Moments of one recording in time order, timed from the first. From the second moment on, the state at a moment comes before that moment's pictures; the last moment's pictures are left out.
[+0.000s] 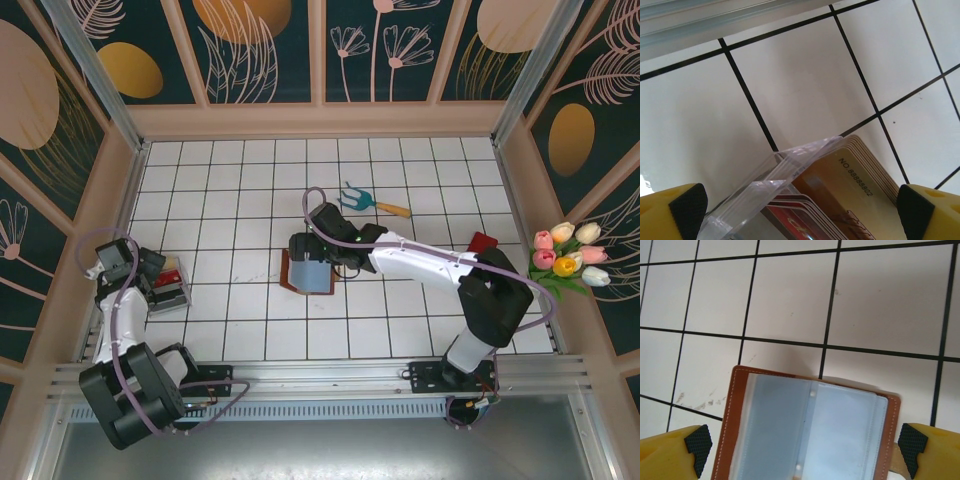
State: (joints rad) left arm 0.48 1.02 0.50 -0.40 -0.03 -0.72; right arm 0.92 1.63 1.14 -0.41 0.11 0.75
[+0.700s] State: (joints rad) left arm 0.43 1.01 0.33 -0.11 0.56 -0.82; right arm 0.92 1.70 1.14 -0.35 -0.01 0.76
